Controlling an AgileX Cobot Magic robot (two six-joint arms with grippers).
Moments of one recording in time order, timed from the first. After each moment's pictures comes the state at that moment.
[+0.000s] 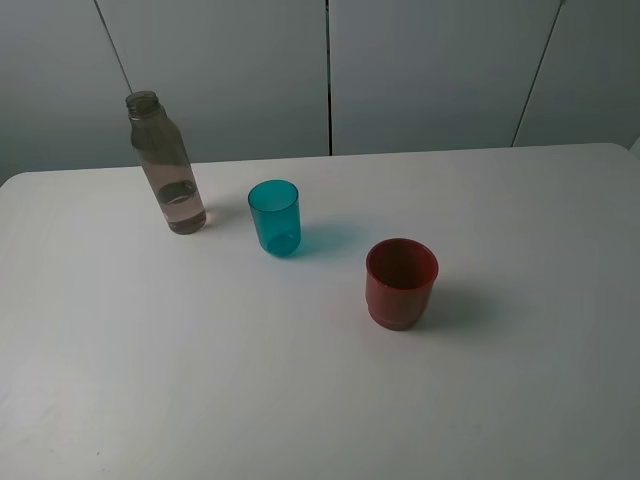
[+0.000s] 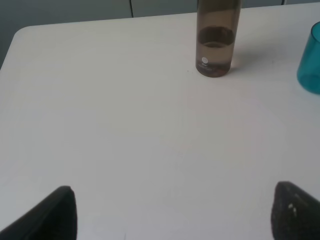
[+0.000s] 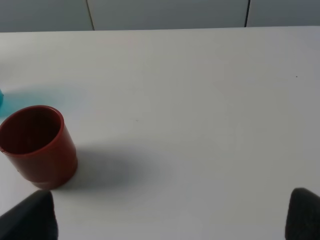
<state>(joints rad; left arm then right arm) 0.02 0.00 -0.51 -0.02 1.09 0.03 0.00 0.00 -0.51 0.09 1.11 -0.03</state>
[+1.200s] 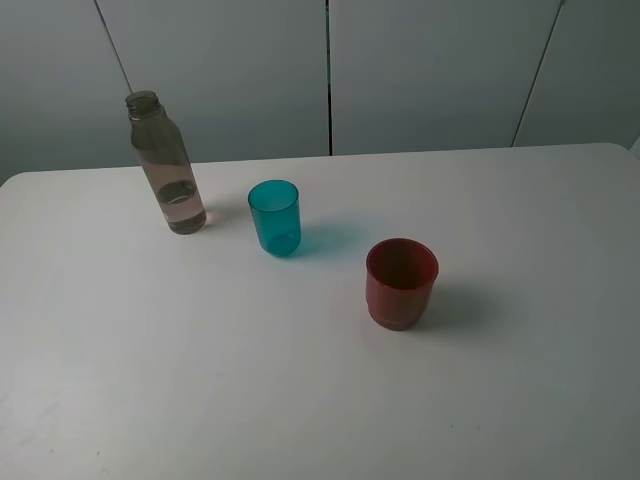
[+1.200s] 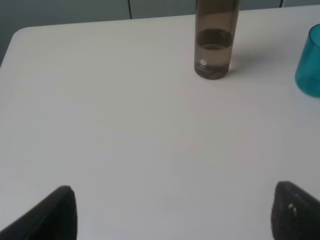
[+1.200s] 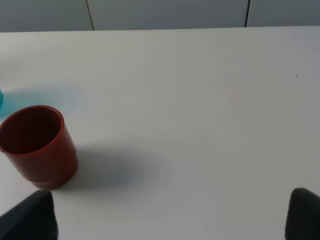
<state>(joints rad) 0.02 0.00 -0.51 -0.02 1.08 0.03 0.00 0.00 -0.51 0.09 1.11 -0.03</state>
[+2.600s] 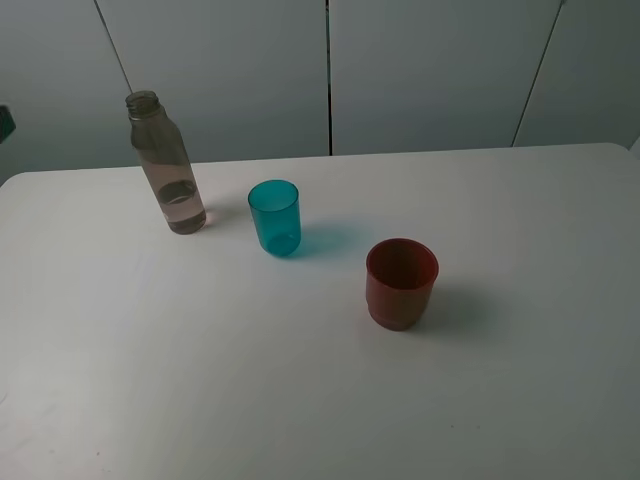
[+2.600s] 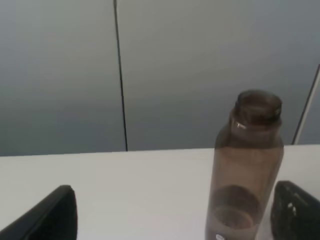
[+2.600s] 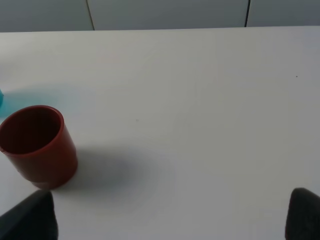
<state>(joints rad) 0.02 1.04 -0.38 0.09 -0.34 -0.12 0.00 0.00 -0.51 0.09 1.11 -0.03</state>
